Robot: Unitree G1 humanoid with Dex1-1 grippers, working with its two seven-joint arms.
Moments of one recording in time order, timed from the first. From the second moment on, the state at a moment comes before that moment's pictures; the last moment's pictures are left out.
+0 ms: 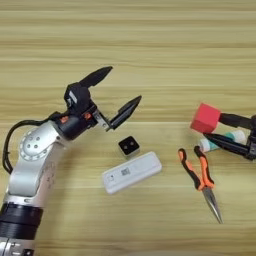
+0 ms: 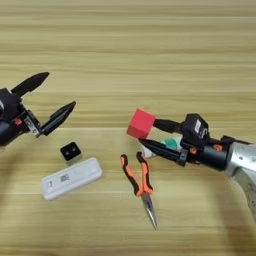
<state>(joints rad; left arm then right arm) -0.14 0.34 -0.06 -0.10 -0.44 -0.11 -0.82 0.01 -0.67 -0.03 -0.26 0.48 0.15 1.03</state>
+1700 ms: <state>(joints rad) -0.11 0.42 -0.22 -0.37 -0.56 0.10 -1.12 -0.10 -0.74 0.11 -0.58 0.59 0.41 1.08</state>
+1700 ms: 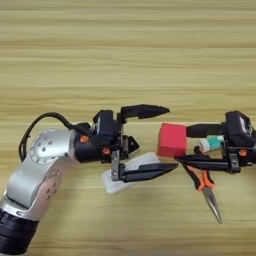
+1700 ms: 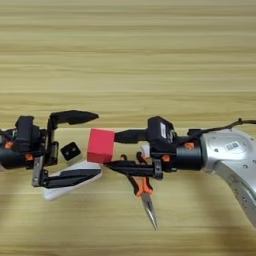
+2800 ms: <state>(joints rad) -0.13 0.42 -0.22 -0.36 -0.55 0.10 -1.14 -0.15 -0.74 0.10 -0.61 0.63 0.45 1.07</state>
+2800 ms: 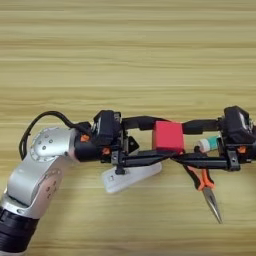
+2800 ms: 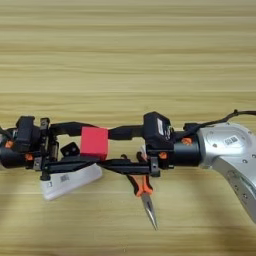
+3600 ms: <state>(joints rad) -0.13 0.41 -0.23 -0.34 -0.55 0.09 -1.14 -0.14 -0.73 0.08 -0.61 0.65 0.45 1.03</state>
